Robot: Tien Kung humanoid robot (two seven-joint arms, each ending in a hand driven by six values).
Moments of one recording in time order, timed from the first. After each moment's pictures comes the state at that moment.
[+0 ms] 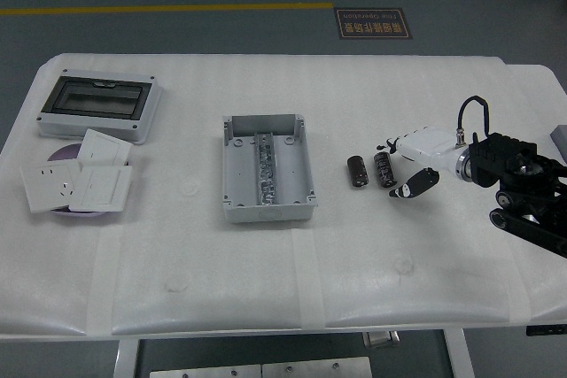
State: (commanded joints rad) left arm 0.00 0.14 -0.55 -0.18 0.81 -0.21 0.44; right arm 0.93 -0.61 0.04 1.07 -1.70 -0.07 -0.04
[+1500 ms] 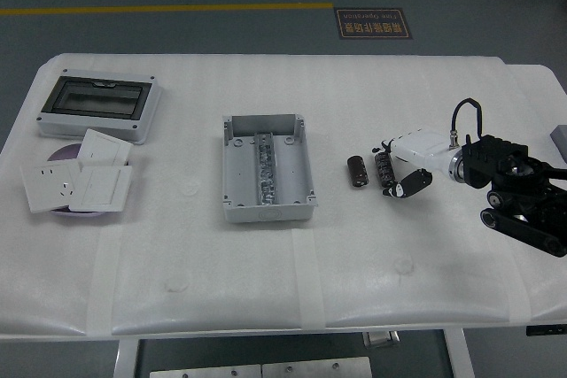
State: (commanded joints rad) left arm 0.00 0.13 -0.52 -0.18 0.80 -0.20 0.41; right arm 0.93 -0.57 0.01 1.03 -1.64 -0.11 -0.02
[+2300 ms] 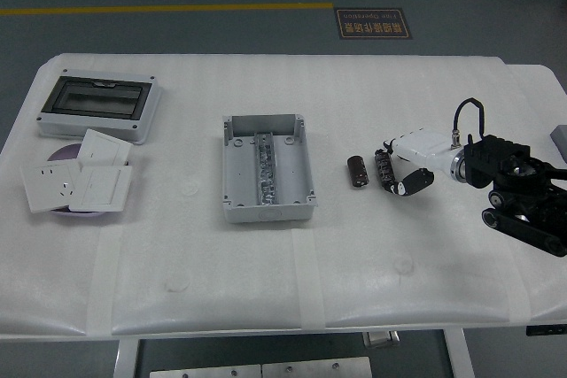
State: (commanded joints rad) left arm 0.00 0.13 -0.53 -0.18 0.81 -0.20 0.42; right arm 0.93 -0.58 0.01 1.02 -1.64 -0.12 -0.01
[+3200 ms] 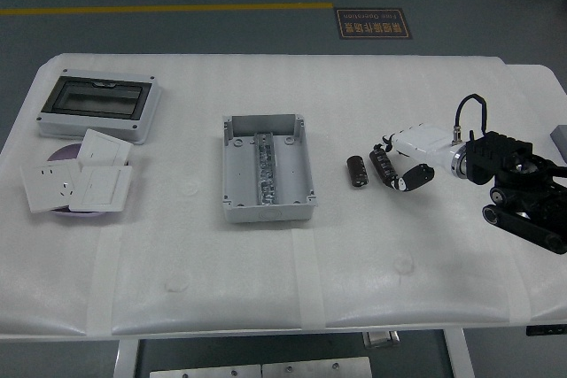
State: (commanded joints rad) left arm 0.00 0.13 -0.53 -0.18 0.81 -0.21 0.43; right arm 0.93 -0.58 0.03 1.02 -1.64 -0.13 0.01
